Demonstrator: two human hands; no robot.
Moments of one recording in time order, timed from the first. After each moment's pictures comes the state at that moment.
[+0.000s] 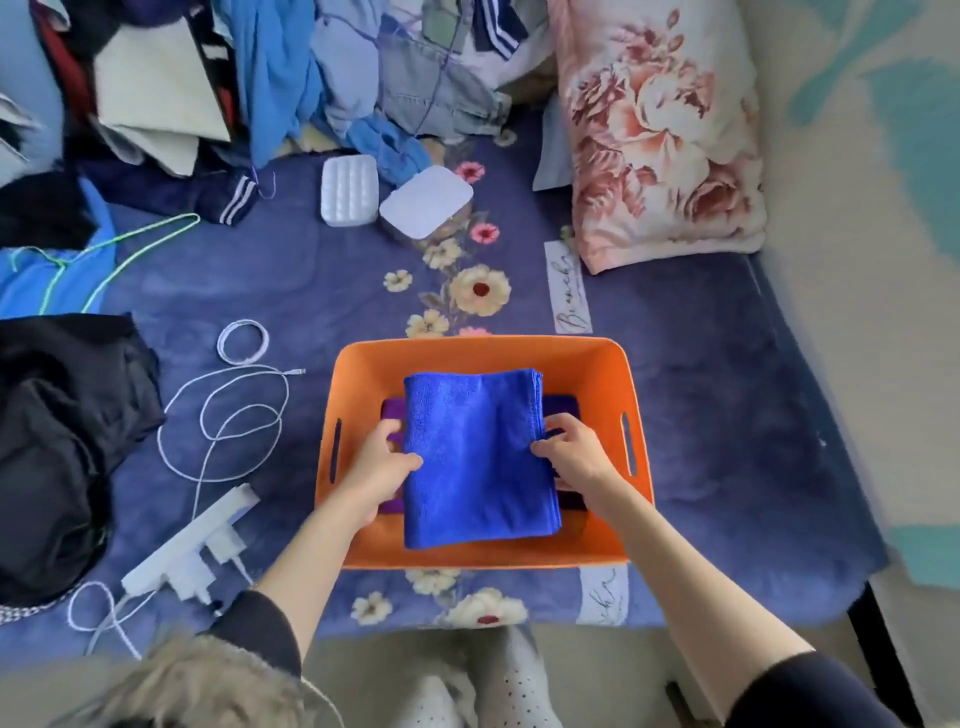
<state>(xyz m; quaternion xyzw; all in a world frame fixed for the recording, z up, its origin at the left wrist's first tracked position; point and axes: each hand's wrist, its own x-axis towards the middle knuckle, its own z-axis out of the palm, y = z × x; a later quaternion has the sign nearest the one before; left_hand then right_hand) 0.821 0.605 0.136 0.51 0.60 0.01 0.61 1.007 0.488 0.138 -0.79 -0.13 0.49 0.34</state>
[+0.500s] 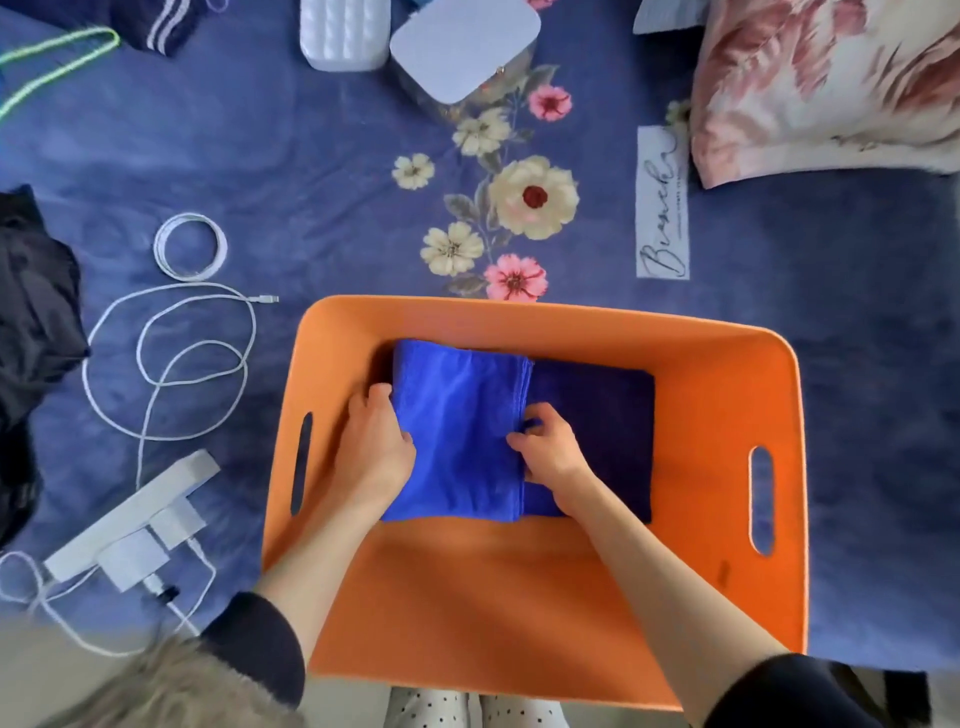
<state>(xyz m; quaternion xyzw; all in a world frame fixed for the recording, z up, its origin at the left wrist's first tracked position) 0.833 0.652 0.018 0.68 0.65 -0.11 0.32 0.983 0.562 -0.011 -0.77 -0.09 0.57 0.26</state>
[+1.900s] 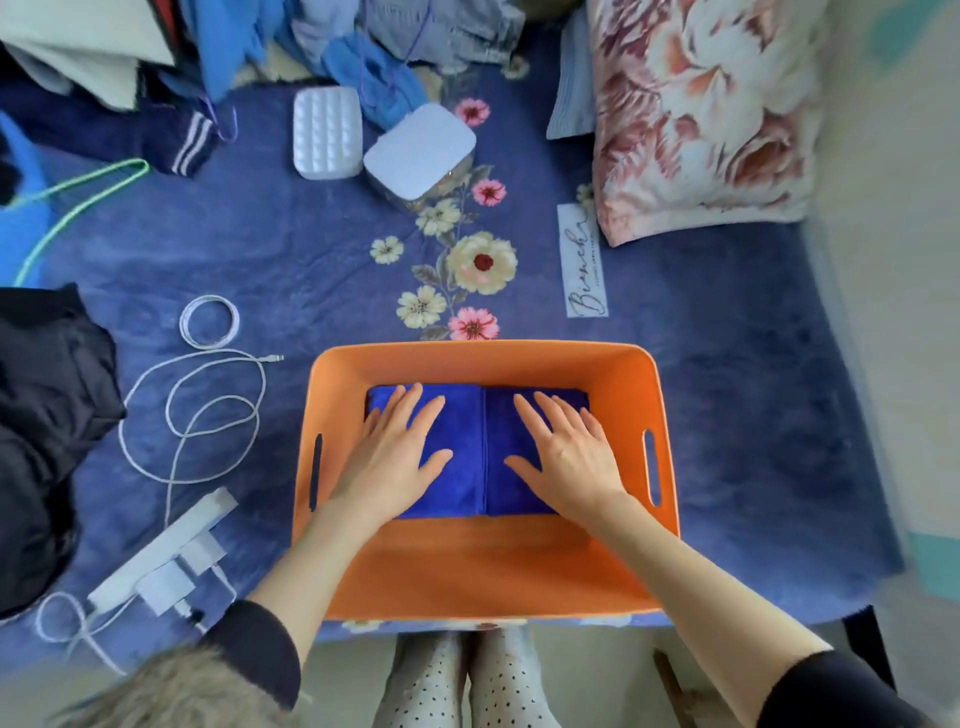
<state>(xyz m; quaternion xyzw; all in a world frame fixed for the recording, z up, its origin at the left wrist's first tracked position) 0.845 0.637 0.111 0.88 0.37 -0.15 0.26 1.019 0.513 0.097 -0.80 -0.55 0.23 -0.01</state>
